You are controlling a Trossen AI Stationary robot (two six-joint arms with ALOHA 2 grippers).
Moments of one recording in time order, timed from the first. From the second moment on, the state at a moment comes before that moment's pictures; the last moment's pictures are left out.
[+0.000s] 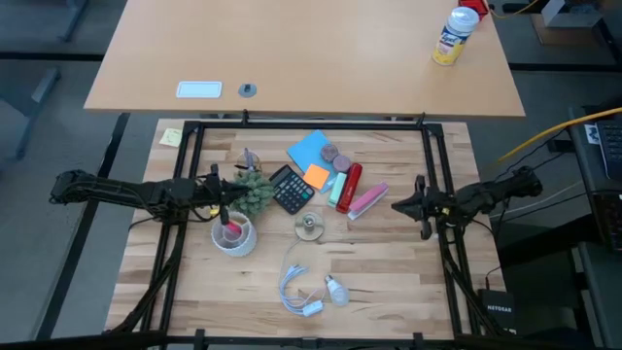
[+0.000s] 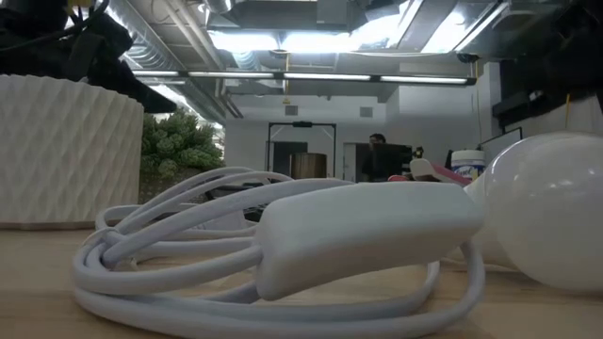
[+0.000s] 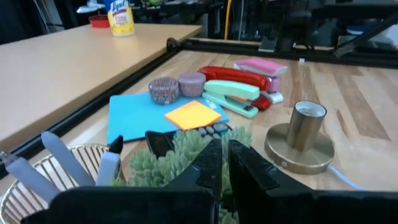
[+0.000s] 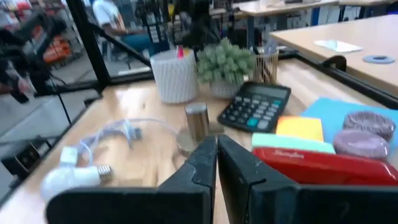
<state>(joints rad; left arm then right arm) -0.06 0.42 0.12 0.08 -0.40 -0.07 0.40 0.00 0.17 -0.30 0.40 0.22</state>
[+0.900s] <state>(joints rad) -0.06 0.39 0.12 -0.08 -0.40 -0.12 0.40 0.00 0.15 -0.42 0.37 0.21</state>
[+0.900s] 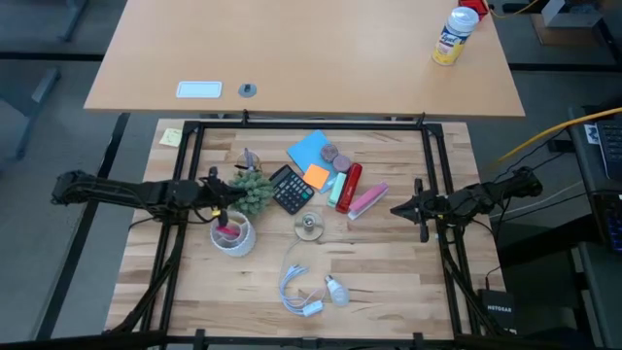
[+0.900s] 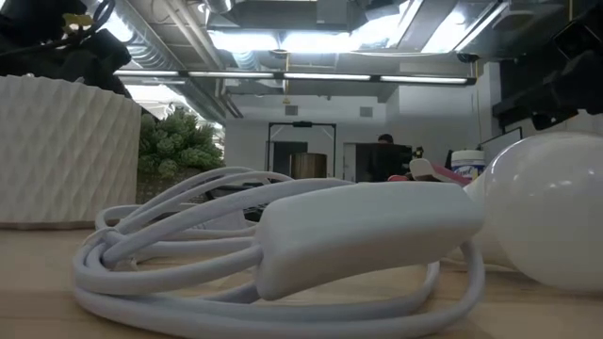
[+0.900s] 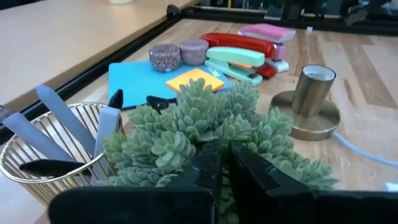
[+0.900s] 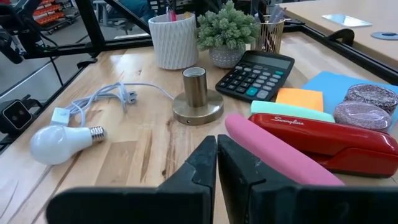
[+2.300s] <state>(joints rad) -0.06 0.00 0.01 0.06 -0.40 -0.13 0.21 0.00 0.14 -0.39 0.37 0.21</state>
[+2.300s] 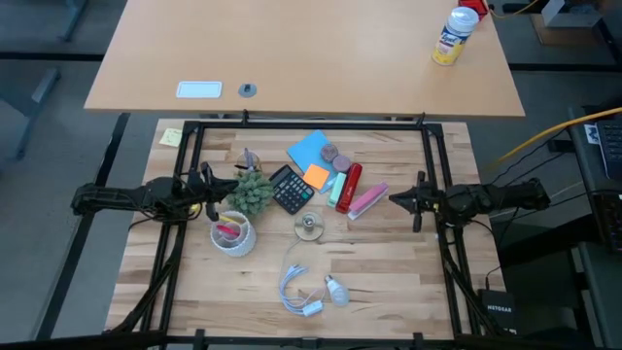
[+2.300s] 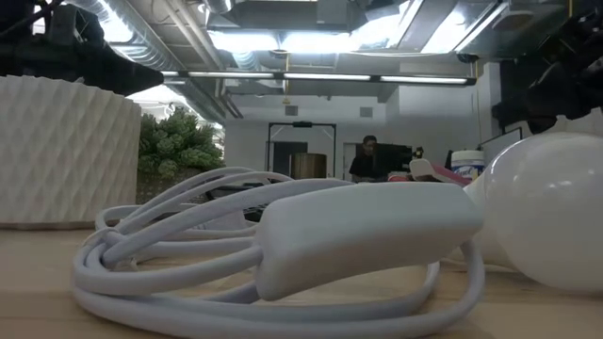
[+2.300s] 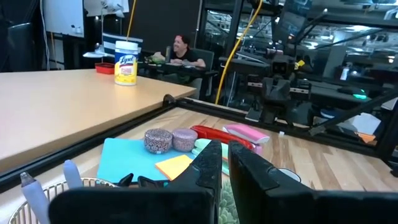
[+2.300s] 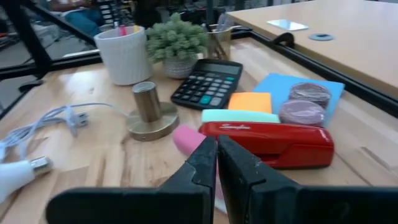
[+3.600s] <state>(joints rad) -0.06 0.00 0.01 0.06 -0.40 -0.13 0.19 0.00 0.14 -0.40 0.37 0.21</state>
